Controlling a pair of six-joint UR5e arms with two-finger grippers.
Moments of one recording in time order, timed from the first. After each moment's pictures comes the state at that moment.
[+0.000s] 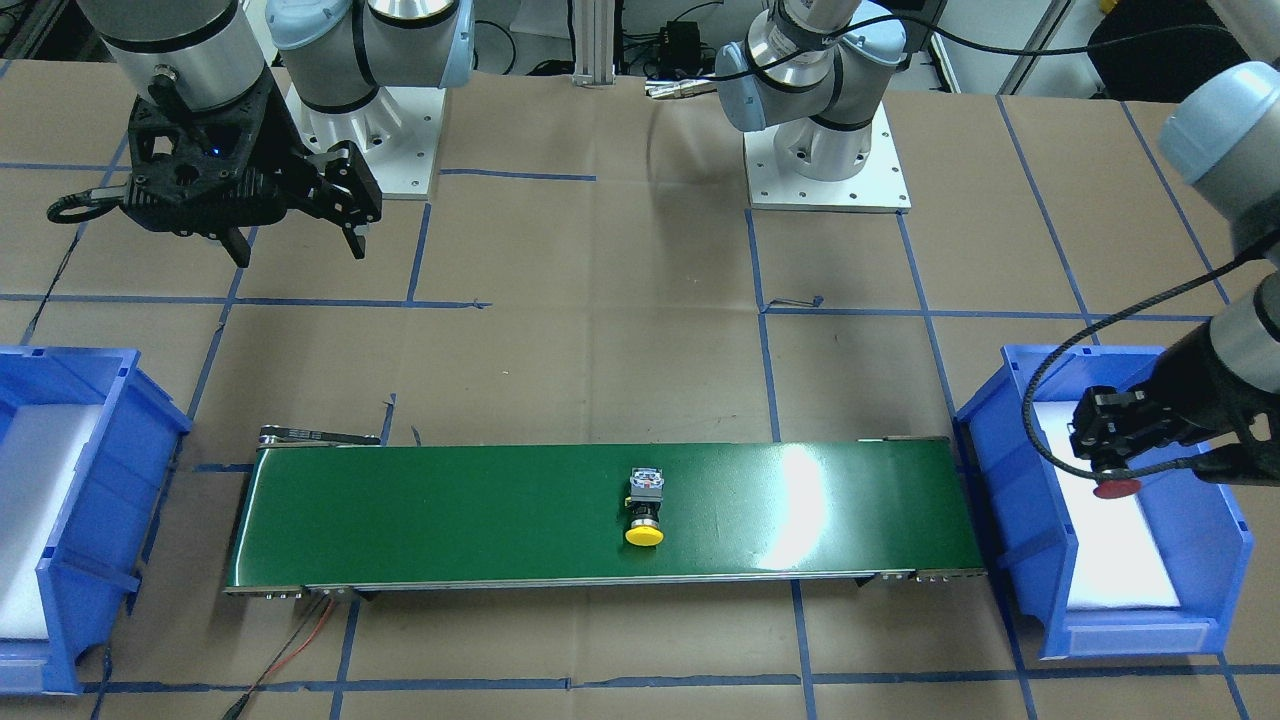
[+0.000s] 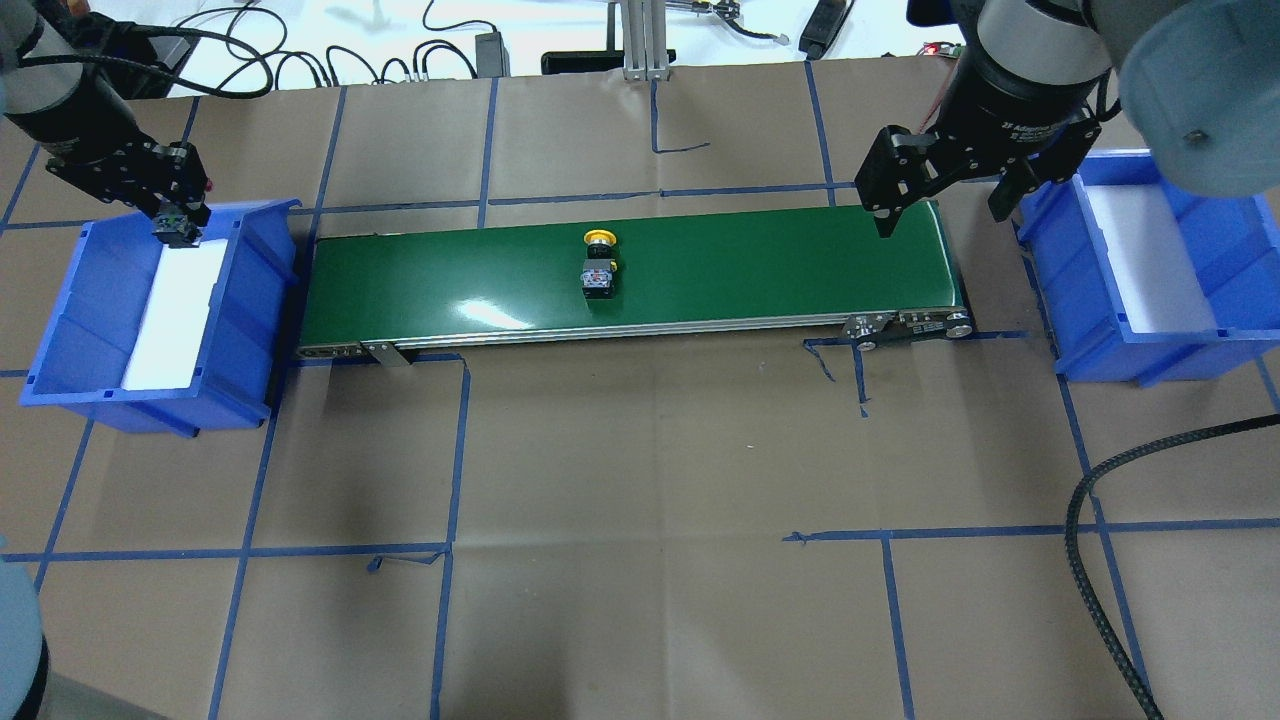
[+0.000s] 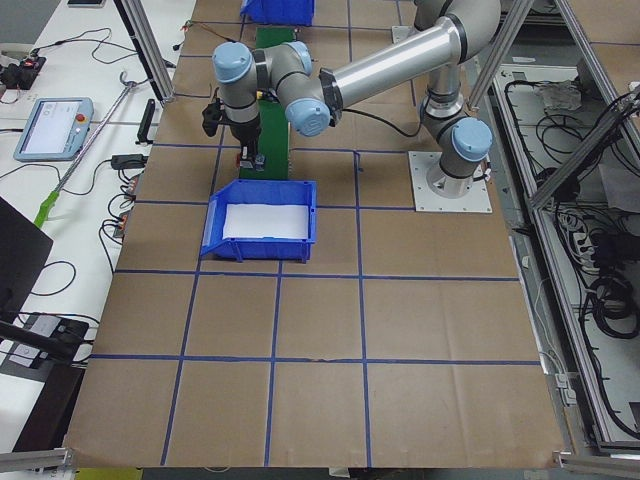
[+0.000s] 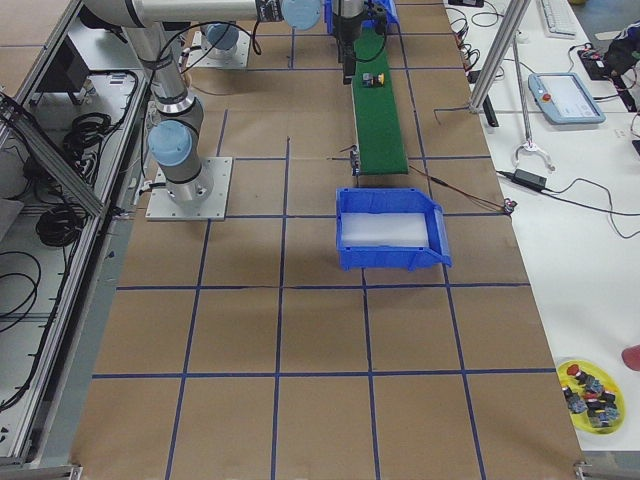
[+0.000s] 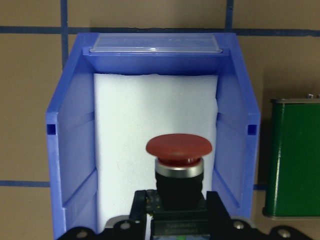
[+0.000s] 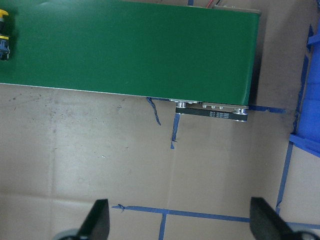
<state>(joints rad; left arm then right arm) -1.21 -1.87 -1.48 -1.38 1.57 0.42 1.59 -1.58 1.57 -1.59 -1.56 -0.10</state>
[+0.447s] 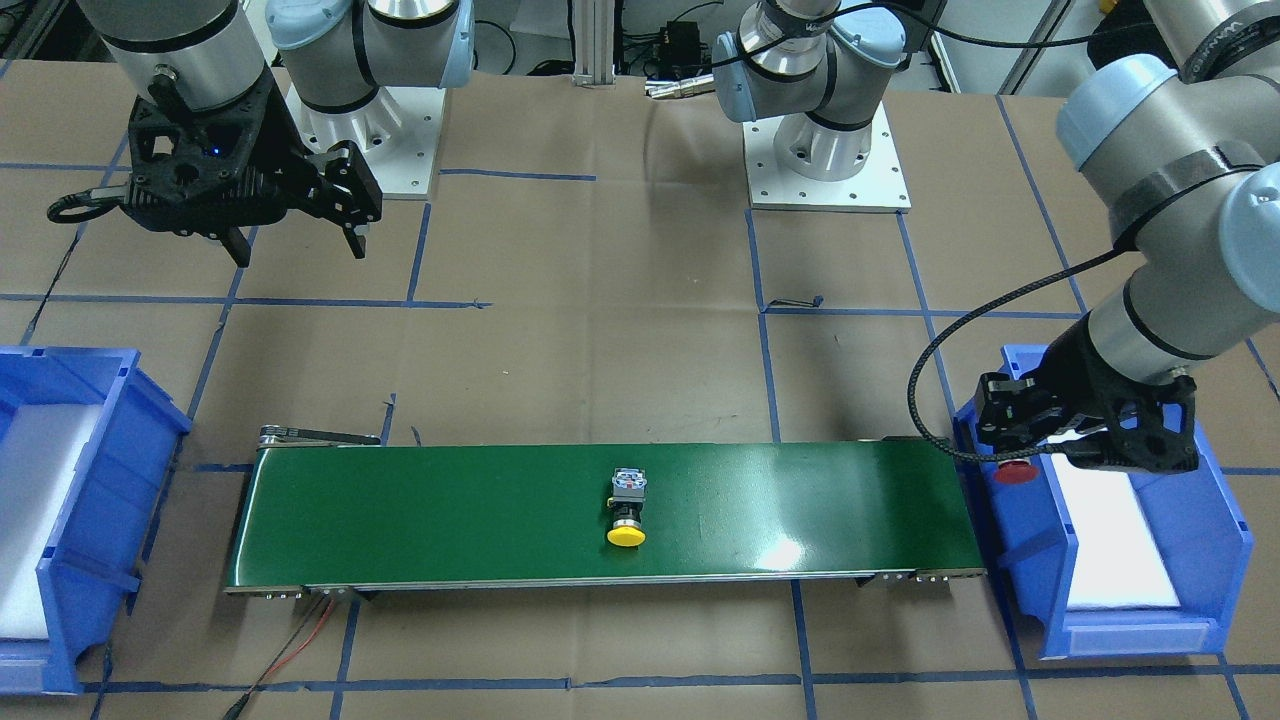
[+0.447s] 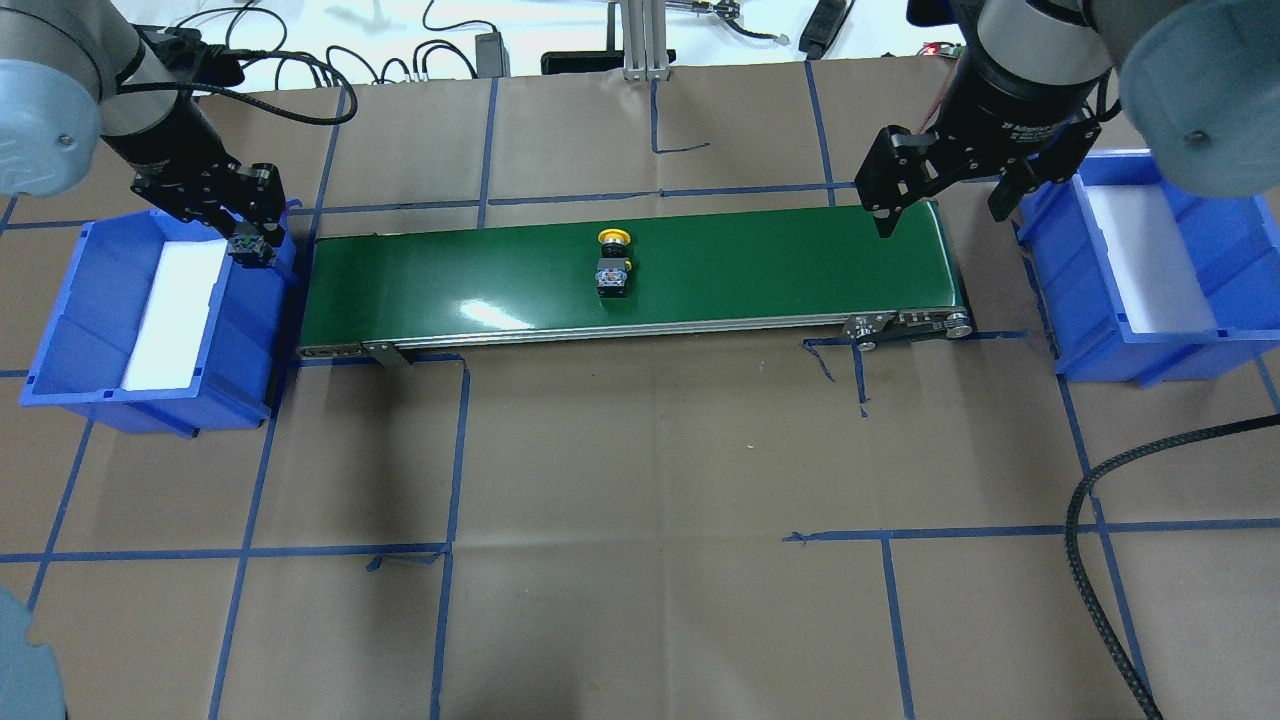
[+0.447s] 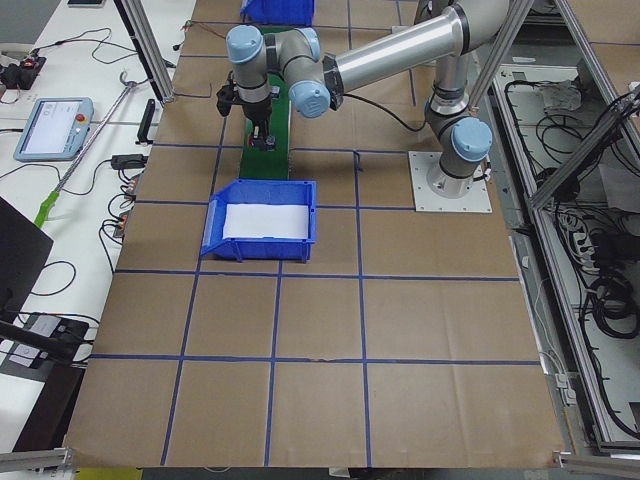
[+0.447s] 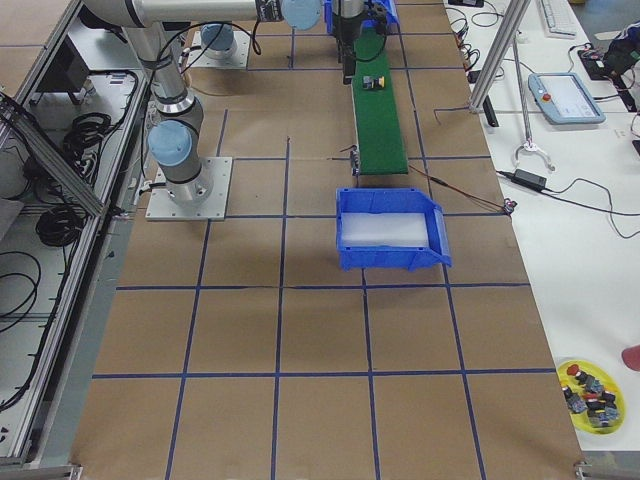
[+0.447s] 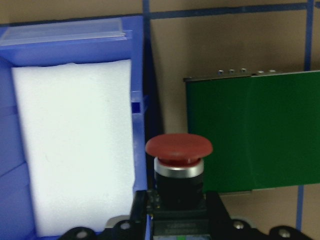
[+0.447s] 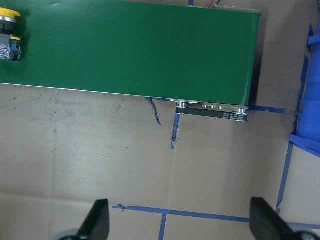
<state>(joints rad) -1.31 -1.84 -1.55 -1.36 1.57 0.32 1.59 -1.58 1.57 -1.59 -1.56 -0.10</state>
